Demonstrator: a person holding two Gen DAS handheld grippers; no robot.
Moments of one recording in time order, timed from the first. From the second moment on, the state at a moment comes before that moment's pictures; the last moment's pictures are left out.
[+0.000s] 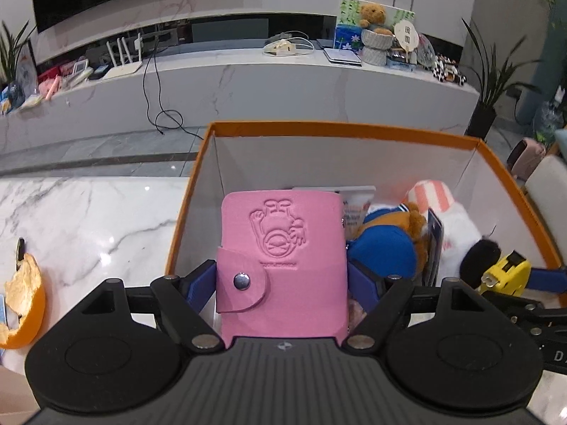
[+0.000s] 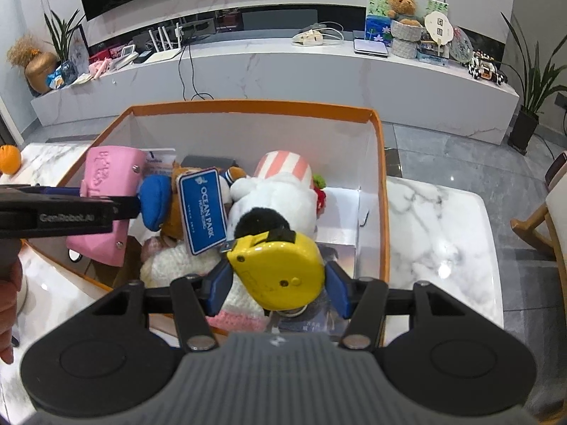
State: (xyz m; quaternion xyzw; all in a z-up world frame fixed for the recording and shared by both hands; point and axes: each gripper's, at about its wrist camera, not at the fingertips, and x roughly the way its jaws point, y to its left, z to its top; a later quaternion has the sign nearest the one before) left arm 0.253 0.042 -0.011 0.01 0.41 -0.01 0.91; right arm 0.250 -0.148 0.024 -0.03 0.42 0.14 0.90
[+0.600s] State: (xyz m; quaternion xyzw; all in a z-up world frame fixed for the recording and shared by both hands) left arm 0.252 0.048 -0.003 -0.02 0.40 -0.01 0.92; right arm 0.249 -0.143 0.023 -0.04 0.40 0.14 0.91
